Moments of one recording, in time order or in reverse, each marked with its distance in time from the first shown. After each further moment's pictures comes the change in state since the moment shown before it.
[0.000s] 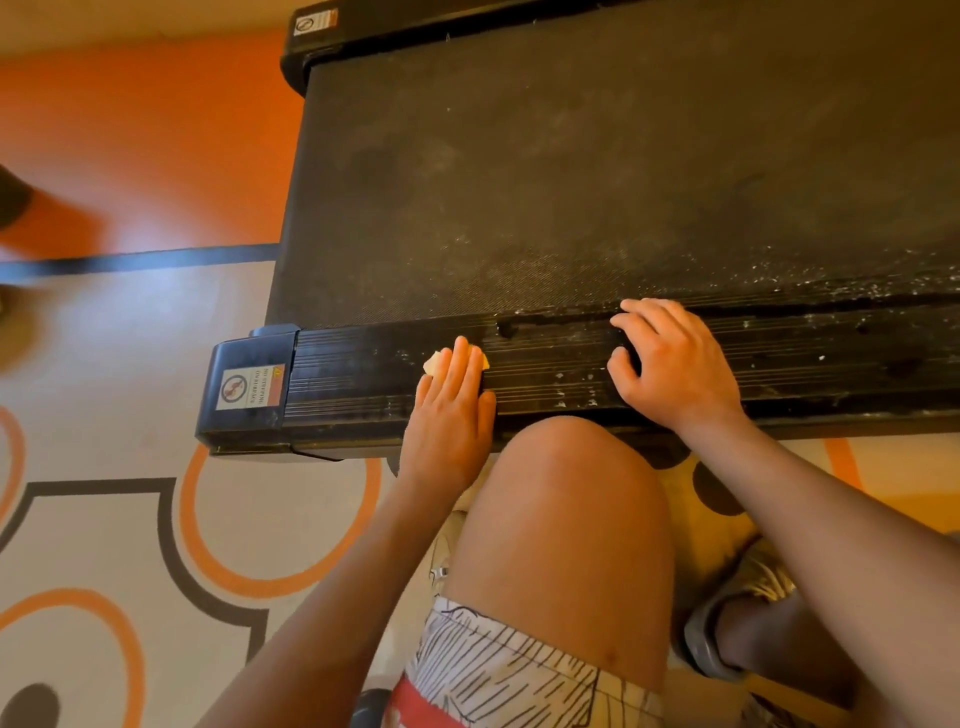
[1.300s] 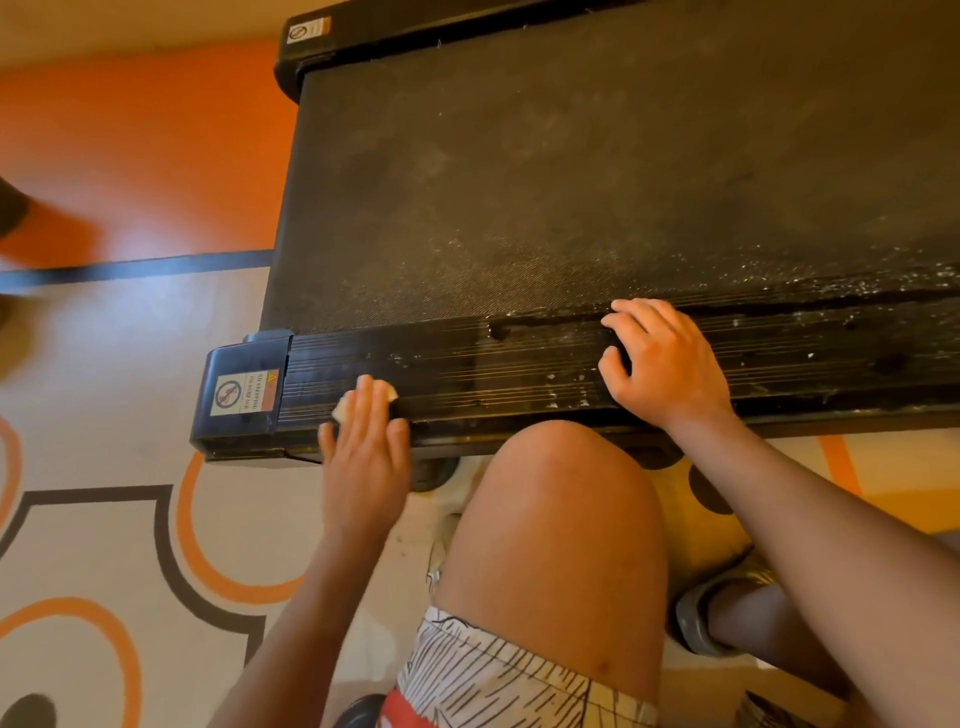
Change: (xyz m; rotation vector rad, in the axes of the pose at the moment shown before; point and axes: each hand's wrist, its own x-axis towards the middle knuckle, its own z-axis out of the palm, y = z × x) left_hand -0.047 -0.063 -0.005 0.071 0.154 -0.234; right_hand 0.000 0.000 0.000 0.032 0.016 0.010
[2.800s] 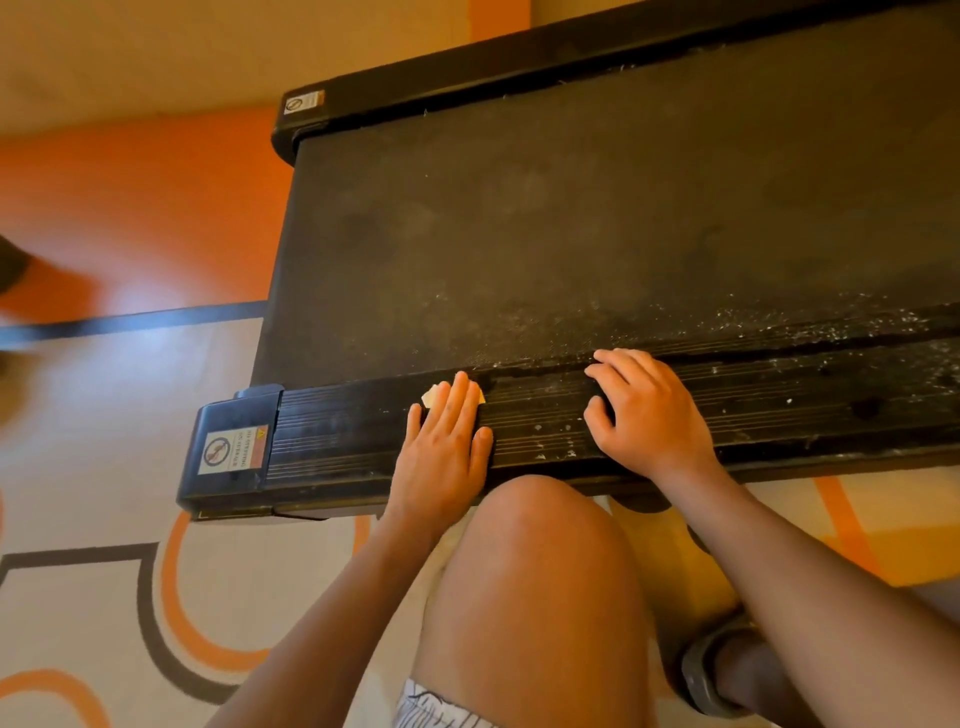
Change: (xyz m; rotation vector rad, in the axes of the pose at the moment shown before) left_hand 0.056 0.081 0.010 0.046 -0.201 0.332; right_hand 0.000 0.003 0.003 0.002 0.001 0.008
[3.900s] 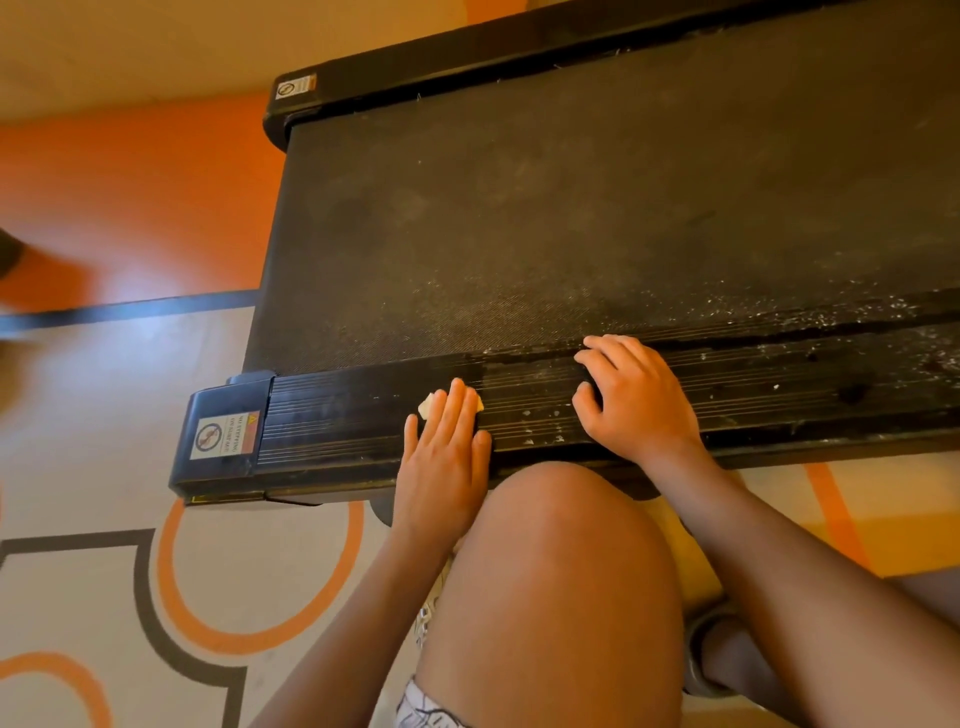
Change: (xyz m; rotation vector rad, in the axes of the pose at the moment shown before) left_hand -0.023 0.024 0.011 -0.050 0.055 -0.067; right_hand 0.000 0.000 0.000 0.010 0.014 0.005
